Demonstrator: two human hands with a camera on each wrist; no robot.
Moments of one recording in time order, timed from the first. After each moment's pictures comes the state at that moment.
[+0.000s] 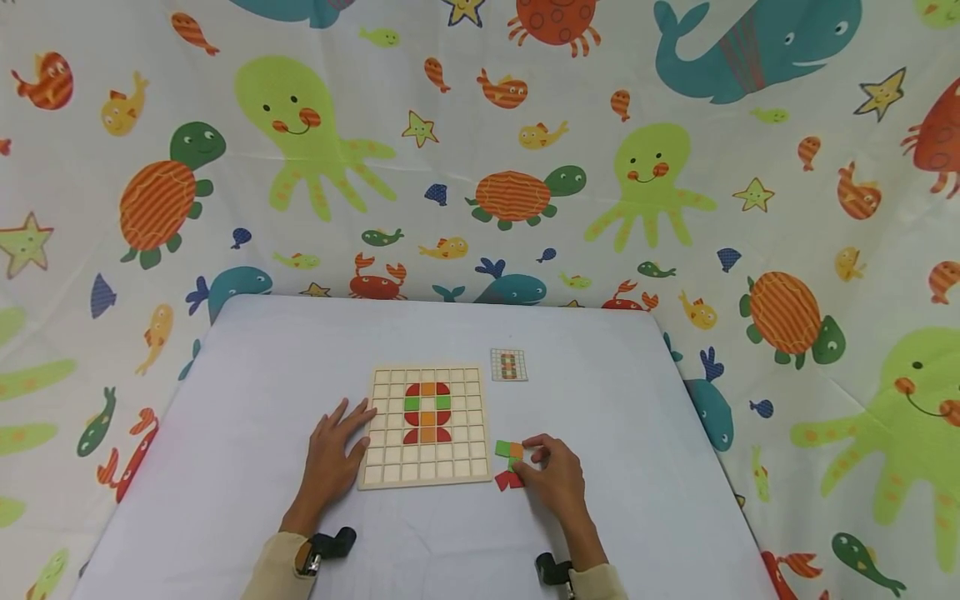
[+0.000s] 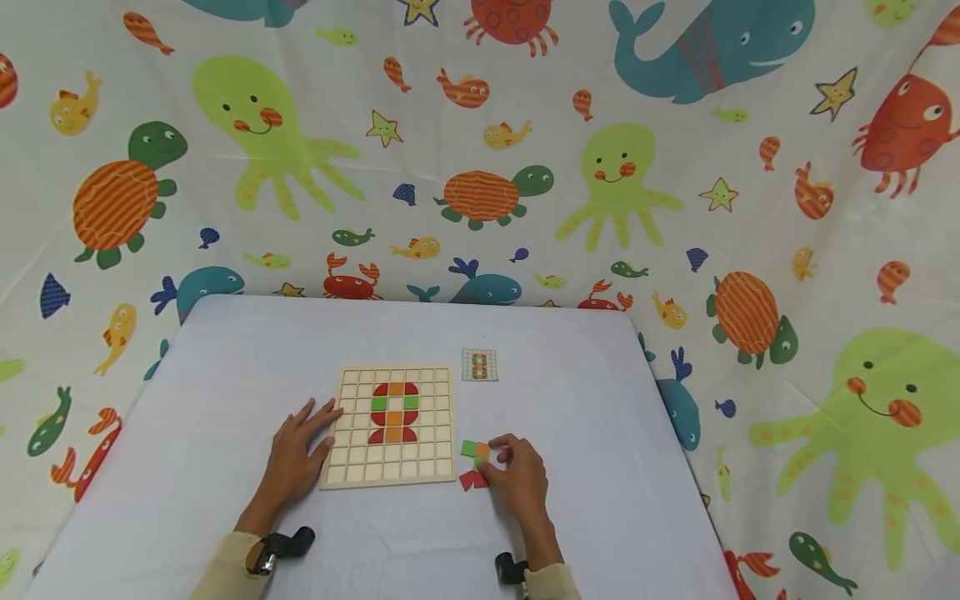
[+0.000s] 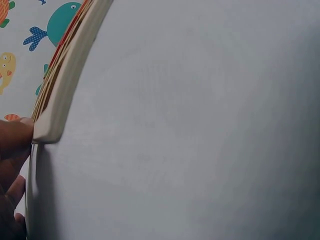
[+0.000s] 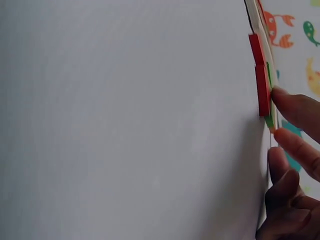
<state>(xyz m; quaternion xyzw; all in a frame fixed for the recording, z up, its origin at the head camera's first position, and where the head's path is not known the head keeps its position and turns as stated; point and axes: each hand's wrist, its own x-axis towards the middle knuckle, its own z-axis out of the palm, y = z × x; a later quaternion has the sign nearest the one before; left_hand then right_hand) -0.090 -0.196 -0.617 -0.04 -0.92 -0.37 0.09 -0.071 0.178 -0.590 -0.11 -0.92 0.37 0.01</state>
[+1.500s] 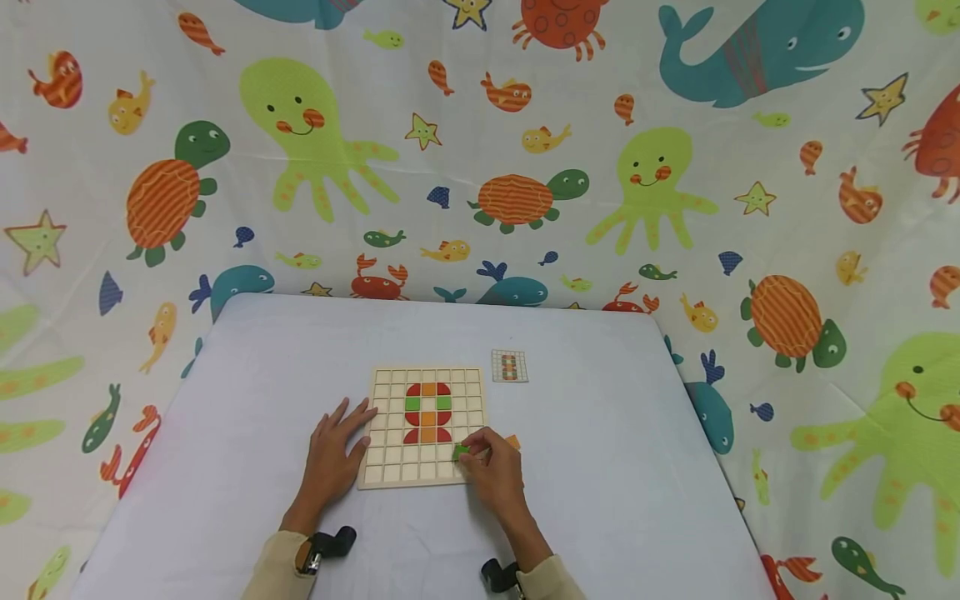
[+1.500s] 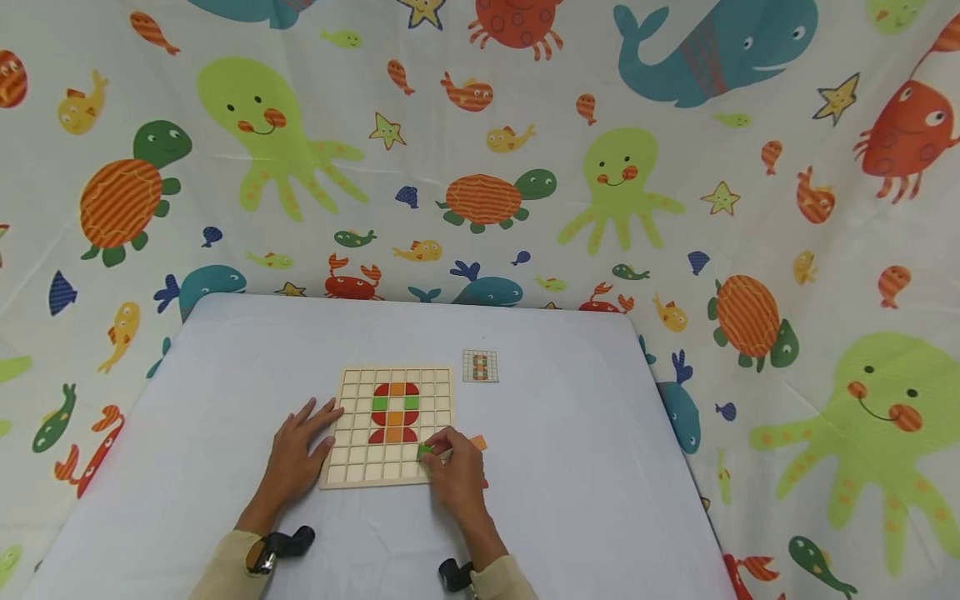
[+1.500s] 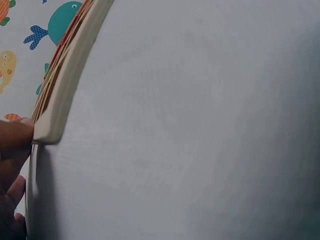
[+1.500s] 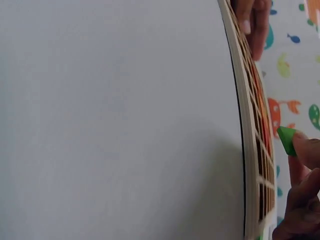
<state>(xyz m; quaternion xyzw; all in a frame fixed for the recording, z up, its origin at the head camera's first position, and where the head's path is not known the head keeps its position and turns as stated) -0.088 -0.196 -0.612 -0.05 -0.92 -0.37 0.11 -0.073 0.086 -0.581 -0.02 -0.87 0.50 0.01</state>
